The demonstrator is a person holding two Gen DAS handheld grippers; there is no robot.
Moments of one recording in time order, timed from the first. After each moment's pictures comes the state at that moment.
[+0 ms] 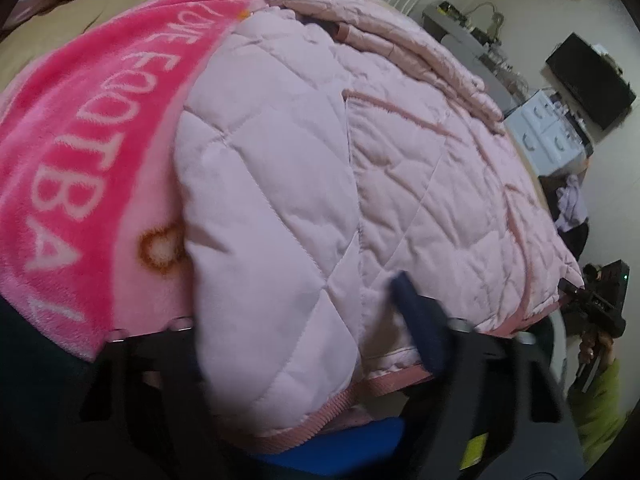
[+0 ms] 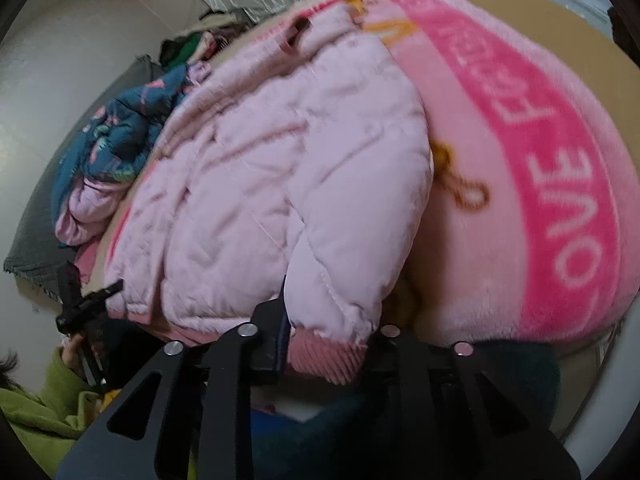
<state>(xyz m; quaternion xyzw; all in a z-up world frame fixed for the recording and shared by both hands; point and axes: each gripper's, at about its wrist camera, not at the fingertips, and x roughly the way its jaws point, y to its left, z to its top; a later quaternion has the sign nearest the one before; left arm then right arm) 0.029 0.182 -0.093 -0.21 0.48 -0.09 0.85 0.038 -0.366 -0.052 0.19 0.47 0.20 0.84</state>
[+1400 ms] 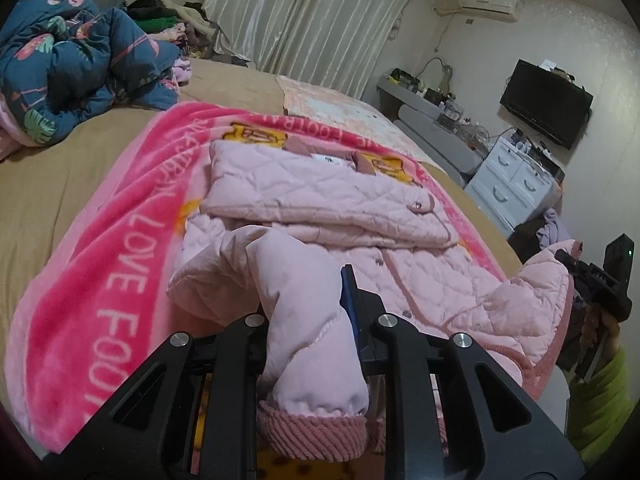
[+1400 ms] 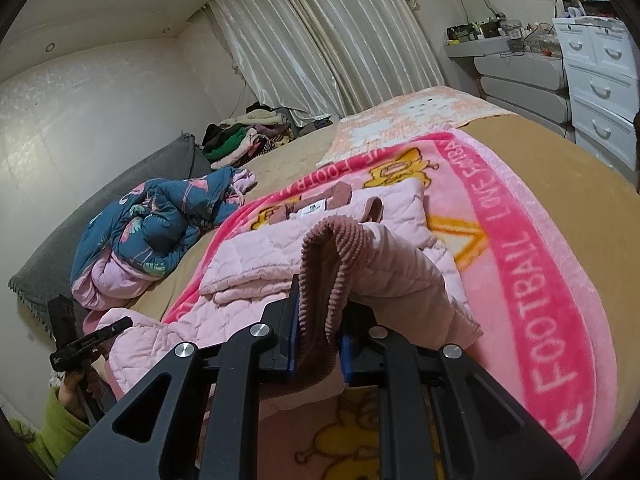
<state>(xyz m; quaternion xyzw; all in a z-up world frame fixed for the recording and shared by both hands) 0.108 0.167 0.049 -0.16 0.32 -0.11 0.93 0.142 -0.342 0.079 0.18 0.29 0.21 0.92</state>
